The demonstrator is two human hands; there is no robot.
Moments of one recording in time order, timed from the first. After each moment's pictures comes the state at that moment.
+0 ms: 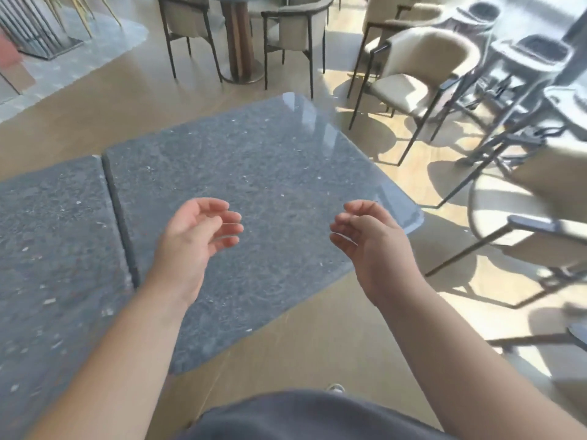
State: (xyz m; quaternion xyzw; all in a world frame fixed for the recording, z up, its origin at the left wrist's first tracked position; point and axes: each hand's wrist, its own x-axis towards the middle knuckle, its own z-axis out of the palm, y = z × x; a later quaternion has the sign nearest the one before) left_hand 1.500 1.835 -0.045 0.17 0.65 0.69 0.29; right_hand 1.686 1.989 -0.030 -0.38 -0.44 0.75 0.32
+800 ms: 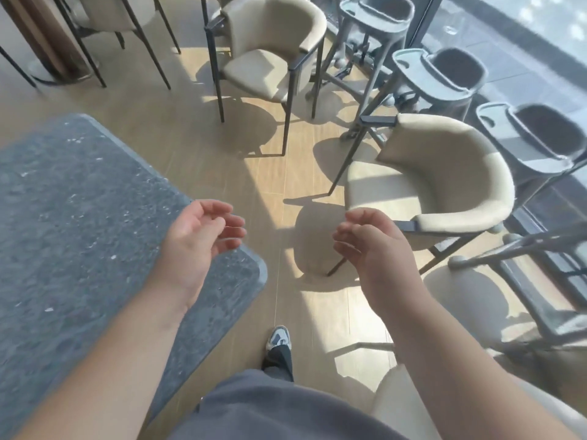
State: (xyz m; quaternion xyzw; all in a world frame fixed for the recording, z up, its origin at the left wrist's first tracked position) left_hand 1.670 2.348 -0.098 0.27 0.59 0.61 0.45; right_hand 1.902 2.422 -0.067 -0.51 -0.39 0.64 0.41
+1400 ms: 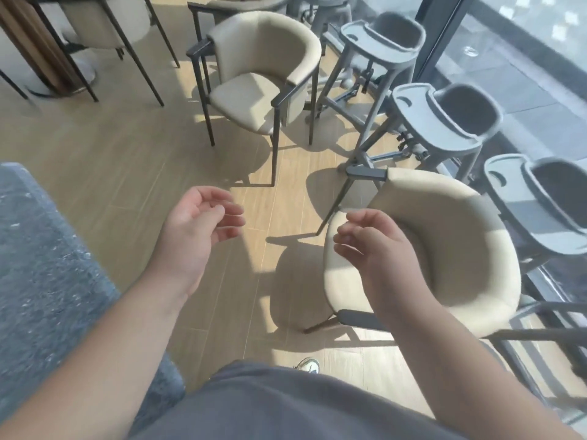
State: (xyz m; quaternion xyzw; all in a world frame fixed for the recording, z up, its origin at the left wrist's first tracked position) left_hand 1.722 2.668 -0.084 0.26 0.58 0.65 0.41; right_hand 1.957 2.747 -0.062 -0.47 -0.44 0.66 0.38
